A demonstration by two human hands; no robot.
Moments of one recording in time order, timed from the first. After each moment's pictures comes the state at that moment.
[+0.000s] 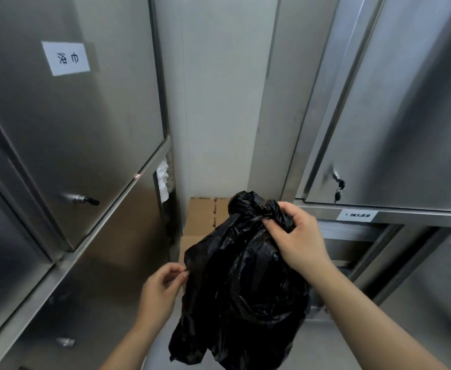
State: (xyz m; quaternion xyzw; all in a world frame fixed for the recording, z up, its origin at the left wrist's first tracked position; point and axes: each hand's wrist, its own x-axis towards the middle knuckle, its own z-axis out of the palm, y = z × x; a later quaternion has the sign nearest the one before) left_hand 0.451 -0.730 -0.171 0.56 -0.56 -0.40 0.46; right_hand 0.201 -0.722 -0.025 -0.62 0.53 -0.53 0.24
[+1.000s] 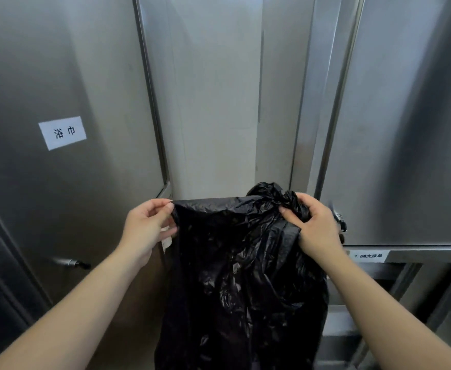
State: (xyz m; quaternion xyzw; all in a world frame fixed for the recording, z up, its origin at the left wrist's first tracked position) left_hand 0.430 -0.856 0.026 0.47 -0.47 -0.44 0.60; right_hand 0.145 -0.805 0.025 -0.60 0.50 -0.59 0.21
